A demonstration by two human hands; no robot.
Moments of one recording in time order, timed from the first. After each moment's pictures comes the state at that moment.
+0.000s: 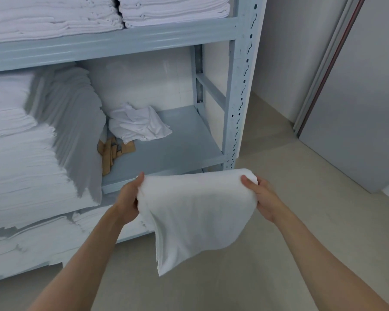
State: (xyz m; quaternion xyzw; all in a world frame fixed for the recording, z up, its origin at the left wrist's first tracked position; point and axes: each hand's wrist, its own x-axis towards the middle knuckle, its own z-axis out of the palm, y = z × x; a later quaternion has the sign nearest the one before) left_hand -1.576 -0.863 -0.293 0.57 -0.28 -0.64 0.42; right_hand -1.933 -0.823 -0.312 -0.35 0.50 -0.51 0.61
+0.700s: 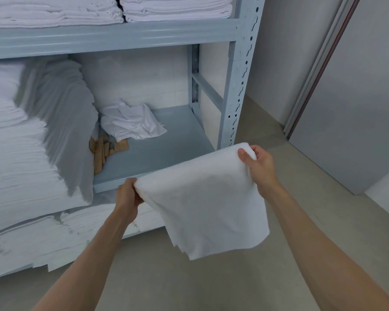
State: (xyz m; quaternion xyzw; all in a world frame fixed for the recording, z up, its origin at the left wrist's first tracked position) left_hand -1.583 -0.875 -0.315 0.62 -0.23 -0.53 0.53; right_hand -1.909 -0.850 -0.246 -0.42 0.58 -0.57 0.41
